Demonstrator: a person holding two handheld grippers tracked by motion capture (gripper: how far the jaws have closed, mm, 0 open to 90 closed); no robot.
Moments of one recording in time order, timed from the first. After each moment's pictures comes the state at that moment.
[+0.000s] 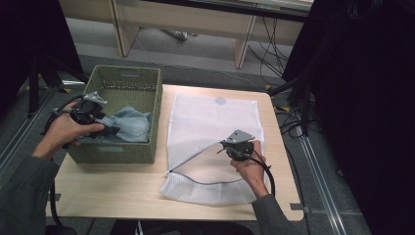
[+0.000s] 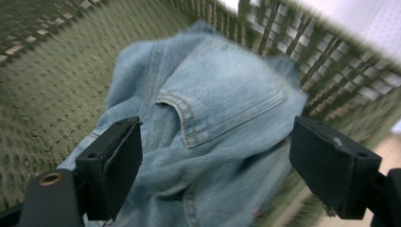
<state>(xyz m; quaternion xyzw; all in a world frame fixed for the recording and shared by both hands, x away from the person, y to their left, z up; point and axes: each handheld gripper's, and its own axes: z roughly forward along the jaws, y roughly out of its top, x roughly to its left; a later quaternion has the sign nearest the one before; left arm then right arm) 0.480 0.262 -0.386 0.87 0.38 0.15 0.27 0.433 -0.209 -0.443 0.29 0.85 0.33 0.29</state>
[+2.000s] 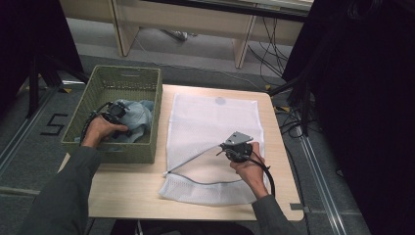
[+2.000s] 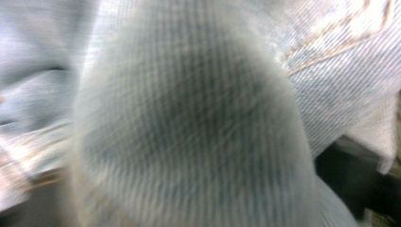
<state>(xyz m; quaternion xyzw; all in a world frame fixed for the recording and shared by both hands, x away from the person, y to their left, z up) 0.554 0.233 -0.478 0.85 0.48 0.13 0.17 0.432 -0.208 -0.451 0.30 0.86 0.32 0.27</state>
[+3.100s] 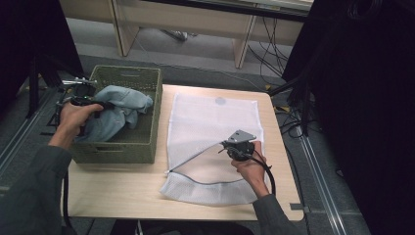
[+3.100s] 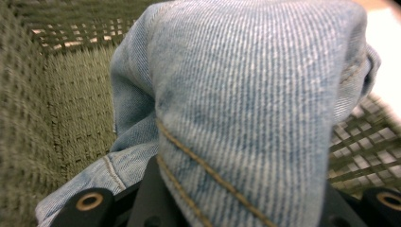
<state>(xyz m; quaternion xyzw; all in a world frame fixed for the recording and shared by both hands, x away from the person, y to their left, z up) 0.525 0.295 -0.391 0.73 0.54 0.15 0.39 0.435 -0.213 -0.446 0.30 0.85 0.33 0.28</state>
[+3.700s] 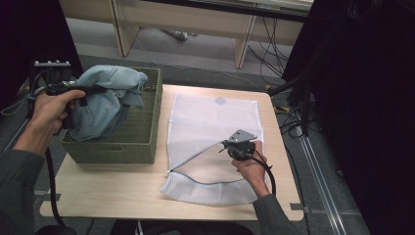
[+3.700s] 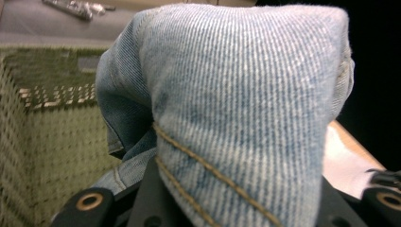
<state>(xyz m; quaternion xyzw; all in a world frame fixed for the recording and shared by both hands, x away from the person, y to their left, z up) 0.480 0.301 -0.317 0.66 0.51 0.14 0.53 0.434 -0.213 -0.446 0.31 0.84 0.34 0.27</state>
